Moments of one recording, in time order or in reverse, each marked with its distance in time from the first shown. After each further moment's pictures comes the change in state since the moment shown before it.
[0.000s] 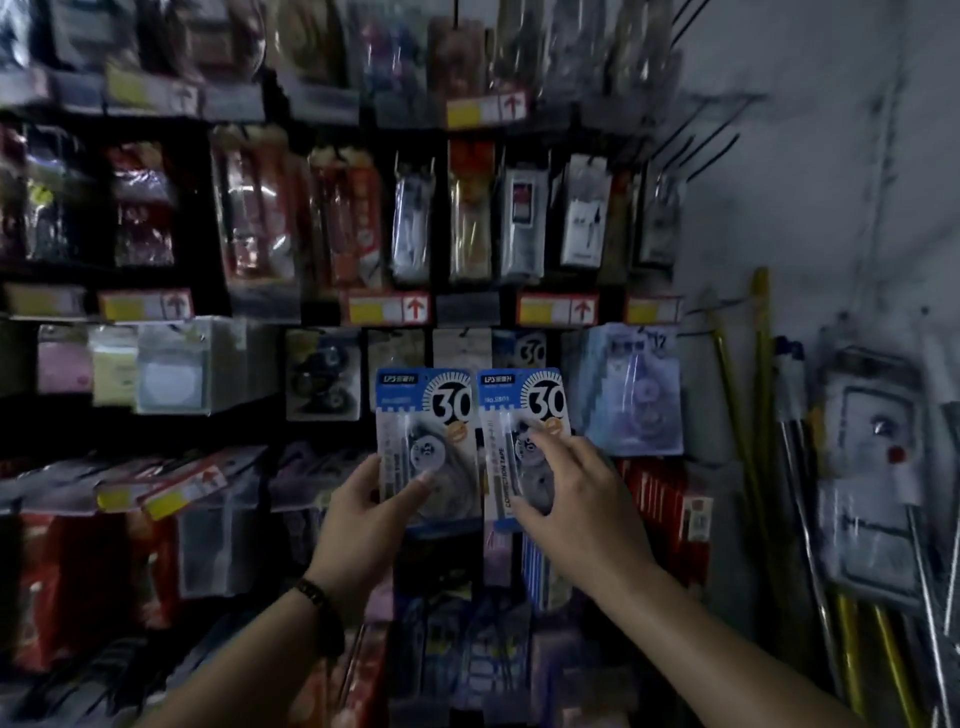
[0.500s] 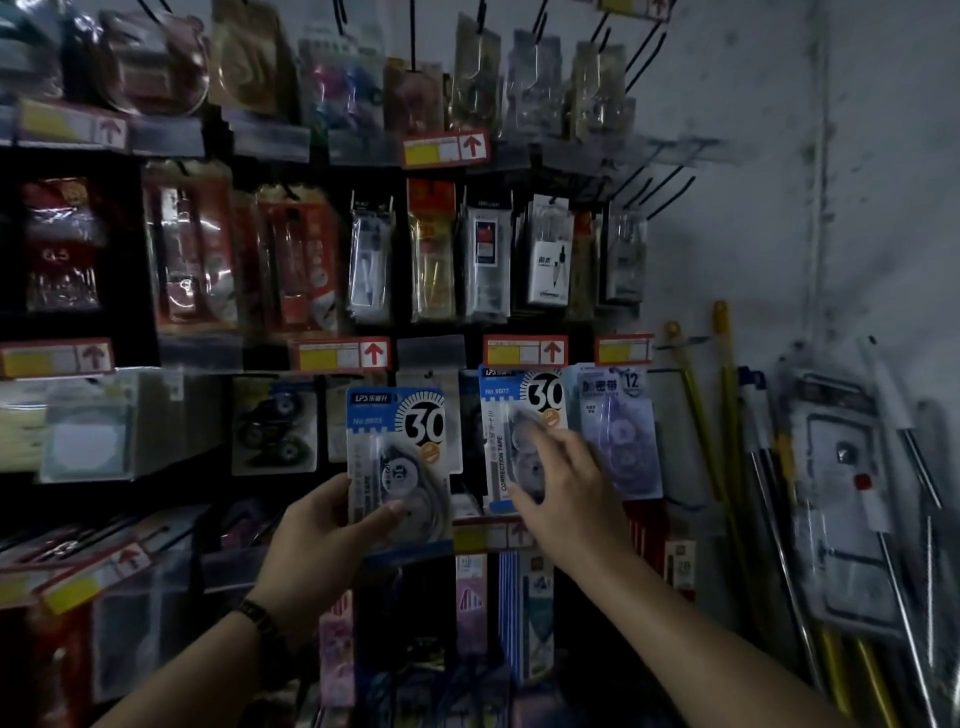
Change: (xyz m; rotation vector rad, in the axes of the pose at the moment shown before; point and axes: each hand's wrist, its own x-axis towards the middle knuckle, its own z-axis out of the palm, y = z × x) left_hand 0.053 0.020 -0.002 0.120 -0.048 0.002; right_hand 0.067 0.038 0.012 -0.102 0.135 0.030
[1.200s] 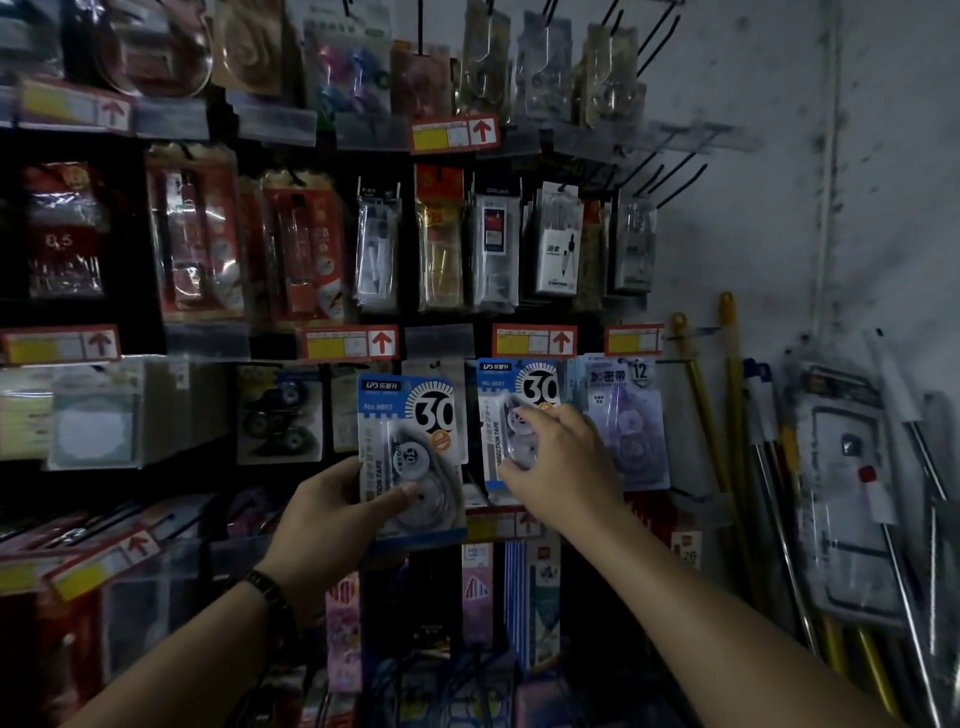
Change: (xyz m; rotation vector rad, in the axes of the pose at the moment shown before) left_hand 0.003 0.014 -0.003 0.012 -0.044 -0.038; right_hand 0.029 -0.019 -0.006 -0.030 -0.127 0.113
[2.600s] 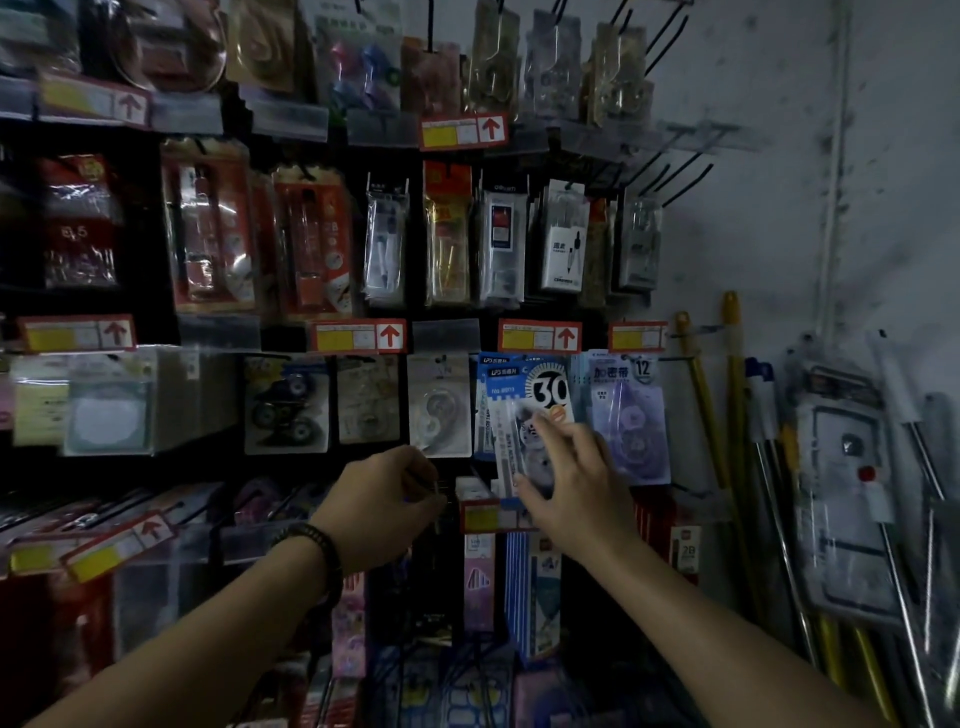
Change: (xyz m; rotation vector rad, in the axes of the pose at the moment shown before) left_hand 0.020 0.002 0.010 0.827 -0.080 0.193; right_hand -0.027 0.037 0.031 -0.027 0.146 -0.179
